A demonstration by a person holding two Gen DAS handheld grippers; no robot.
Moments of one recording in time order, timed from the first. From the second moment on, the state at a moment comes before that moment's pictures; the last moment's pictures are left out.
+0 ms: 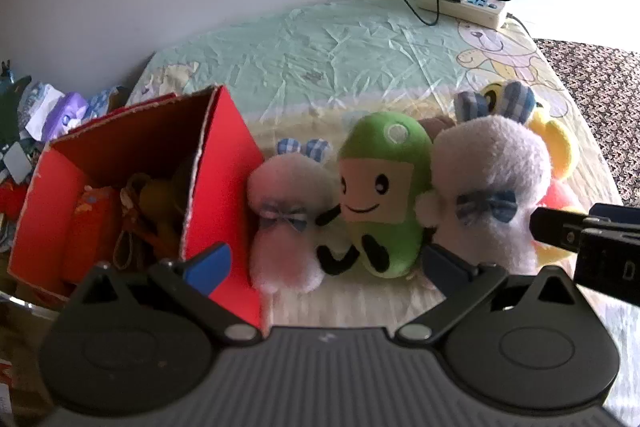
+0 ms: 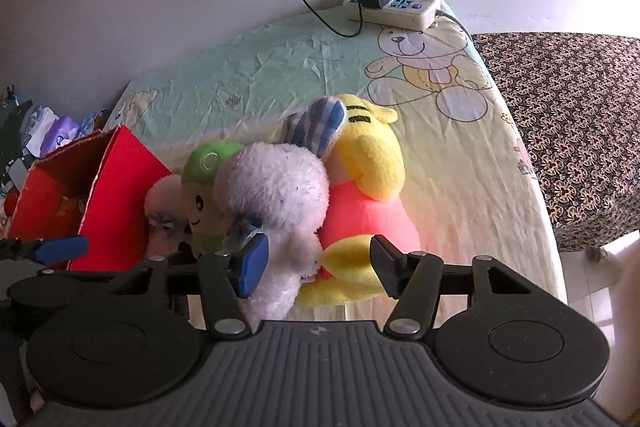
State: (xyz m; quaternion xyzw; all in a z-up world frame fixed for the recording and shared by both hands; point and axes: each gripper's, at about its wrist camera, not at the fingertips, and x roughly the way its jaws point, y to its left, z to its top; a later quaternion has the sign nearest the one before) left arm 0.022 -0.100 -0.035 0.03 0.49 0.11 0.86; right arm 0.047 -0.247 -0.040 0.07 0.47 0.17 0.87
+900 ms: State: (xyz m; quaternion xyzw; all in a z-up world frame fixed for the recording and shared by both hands) left arm 0.016 -0.119 -0.044 0.03 0.50 0.13 0.86; right arm 0.043 -0.264 -0.045 0.09 0.47 0.20 0.86
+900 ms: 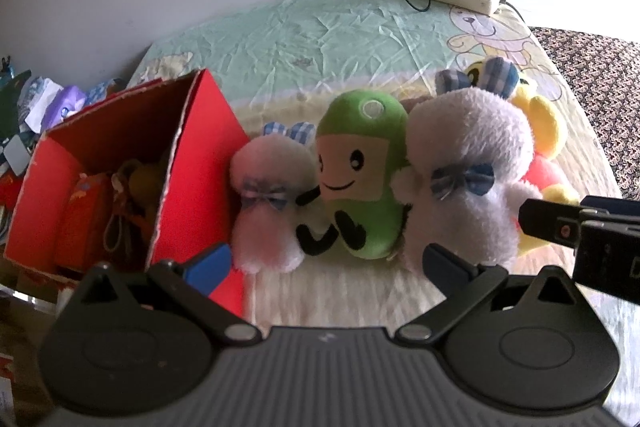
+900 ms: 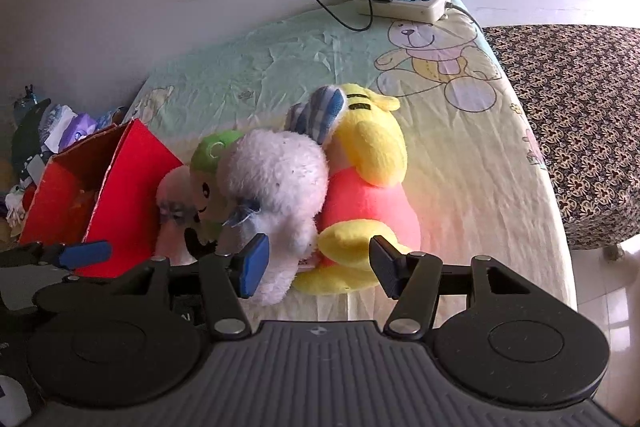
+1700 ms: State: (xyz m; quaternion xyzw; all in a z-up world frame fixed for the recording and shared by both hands) left arm 0.005 -0.109 -0.045 0.00 0.49 0.09 0.87; right arm 0.051 -0.270 -0.041 0.14 0.45 0.25 0.85
